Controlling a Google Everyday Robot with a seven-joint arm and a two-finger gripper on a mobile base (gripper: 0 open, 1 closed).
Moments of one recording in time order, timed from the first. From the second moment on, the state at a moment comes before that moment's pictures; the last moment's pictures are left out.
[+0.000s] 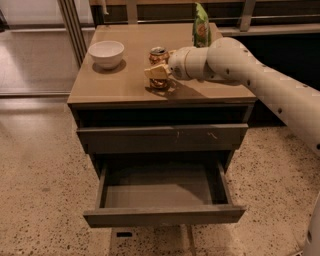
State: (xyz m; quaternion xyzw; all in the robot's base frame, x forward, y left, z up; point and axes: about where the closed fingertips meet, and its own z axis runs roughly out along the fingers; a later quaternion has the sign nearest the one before) arm 0.771 -0.009 0.873 -0.39 0.72 0.18 0.55
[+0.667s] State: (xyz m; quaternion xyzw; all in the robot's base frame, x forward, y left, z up) arm 0.720 -0.017 0.923 -0.46 0.67 0.25 0.52
